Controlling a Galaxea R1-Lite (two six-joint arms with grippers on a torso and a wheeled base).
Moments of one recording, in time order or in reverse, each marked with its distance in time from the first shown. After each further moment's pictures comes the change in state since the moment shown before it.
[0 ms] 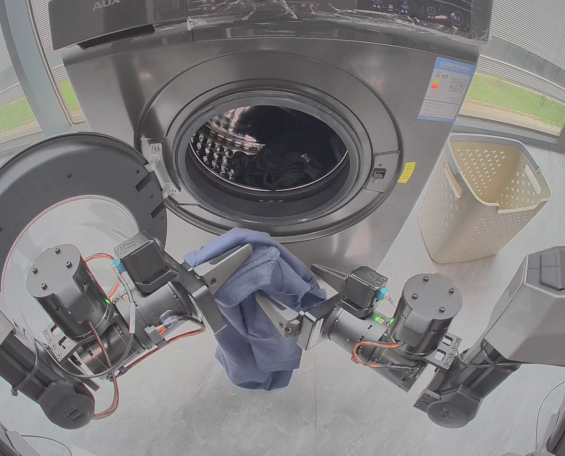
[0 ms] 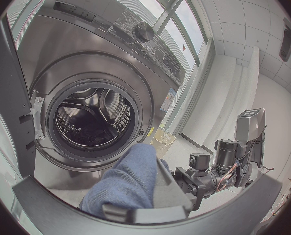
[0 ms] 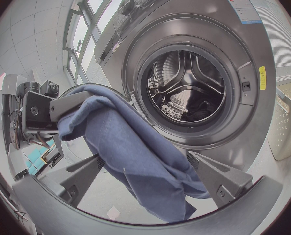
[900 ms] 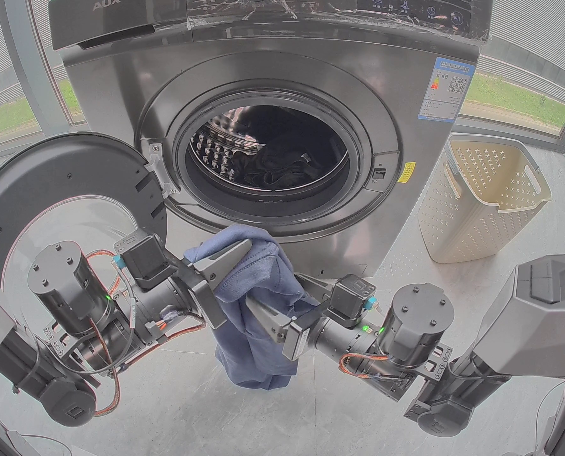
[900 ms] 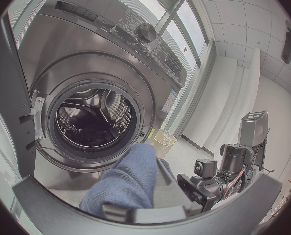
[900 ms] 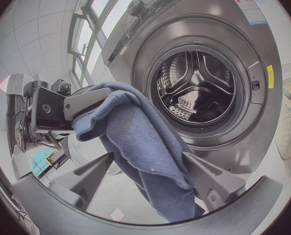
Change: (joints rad) left arm 0.007 0.006 -0.014 -0.001 0.002 -0.012; right arm 0.049 0.028 -0.023 -0.037 -0.001 0.008
